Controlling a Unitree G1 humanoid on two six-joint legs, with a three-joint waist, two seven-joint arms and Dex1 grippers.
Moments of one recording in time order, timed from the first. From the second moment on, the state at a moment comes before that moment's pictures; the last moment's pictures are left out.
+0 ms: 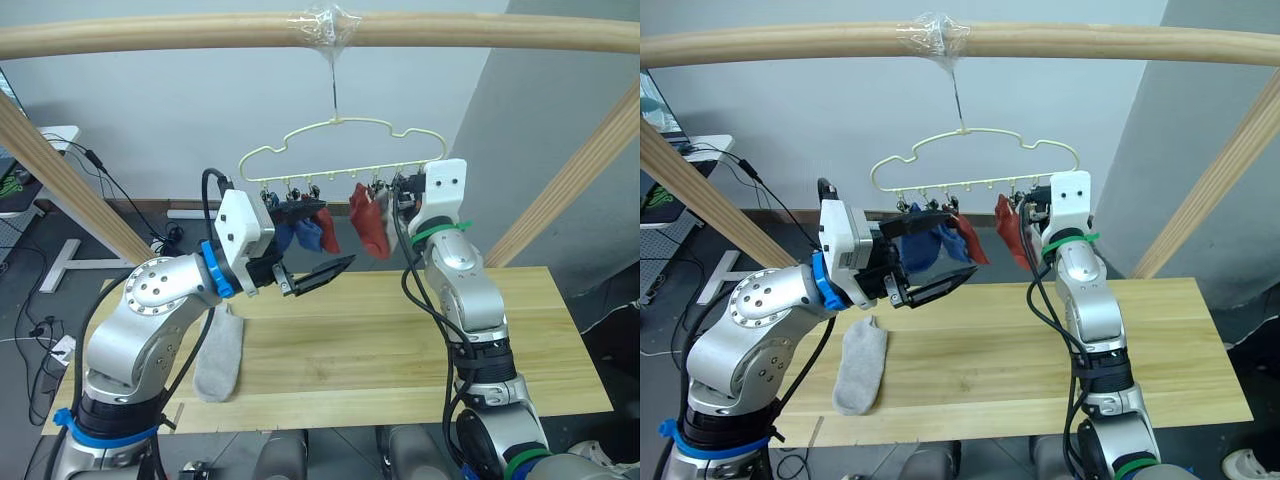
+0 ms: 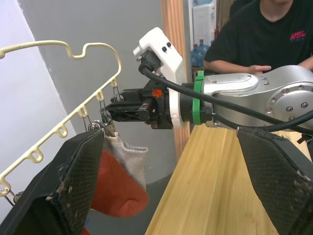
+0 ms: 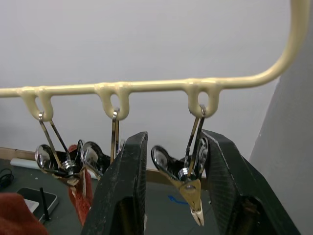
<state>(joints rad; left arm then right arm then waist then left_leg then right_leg) -0.37 0.57 0.04 -0.55 -0.58 0.49 -0.76 -0.61 -0.02 0.01 -0.07 -0.02 0.46 -0.02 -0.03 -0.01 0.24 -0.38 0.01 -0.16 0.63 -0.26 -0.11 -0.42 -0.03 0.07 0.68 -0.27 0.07</state>
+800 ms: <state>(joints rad) -0.42 0.53 0.07 -0.54 -0.66 0.58 -0.62 -0.61 -0.02 0.00 -0.04 -0.02 0.45 -0.02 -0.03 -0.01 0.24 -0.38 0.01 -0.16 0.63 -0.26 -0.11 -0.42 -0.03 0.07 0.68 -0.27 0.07</state>
